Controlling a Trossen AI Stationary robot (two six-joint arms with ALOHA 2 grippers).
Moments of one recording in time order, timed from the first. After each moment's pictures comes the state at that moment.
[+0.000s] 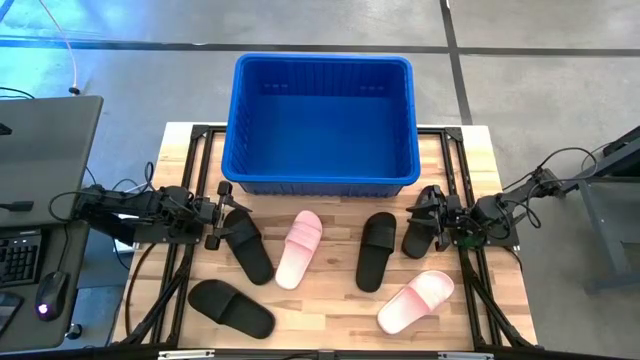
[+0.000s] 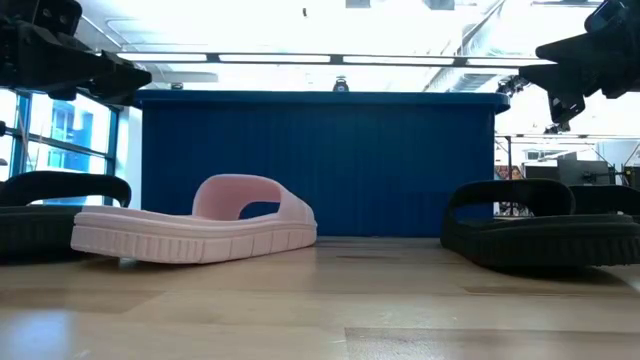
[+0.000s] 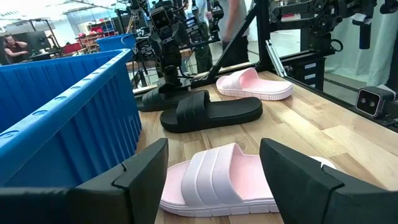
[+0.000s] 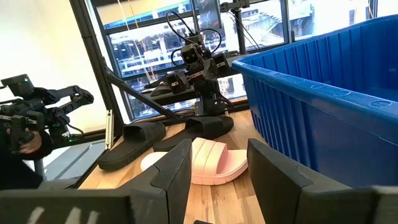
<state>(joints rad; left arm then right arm) -0.01 0.03 0.06 -0.11 0.01 0.21 0.48 0.01 0.01 0.08 0.51 0.16</state>
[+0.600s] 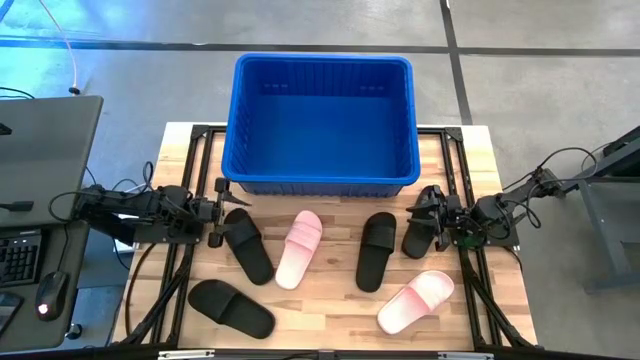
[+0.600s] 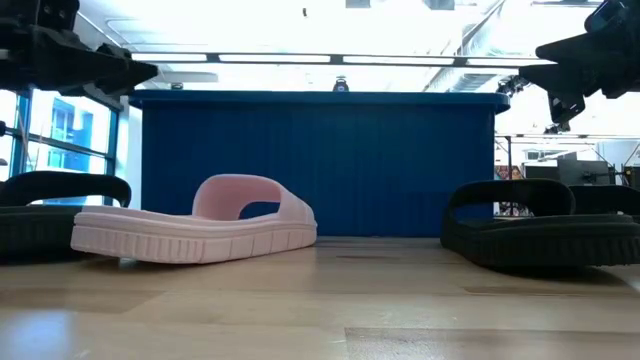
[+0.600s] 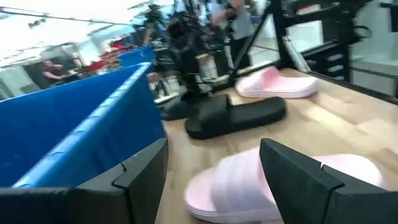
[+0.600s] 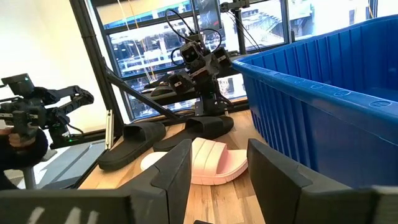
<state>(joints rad) -0.01 0.03 0.06 -0.08 -0.05 0.33 0.48 0.01 0.01 0.08 0.51 0.16</state>
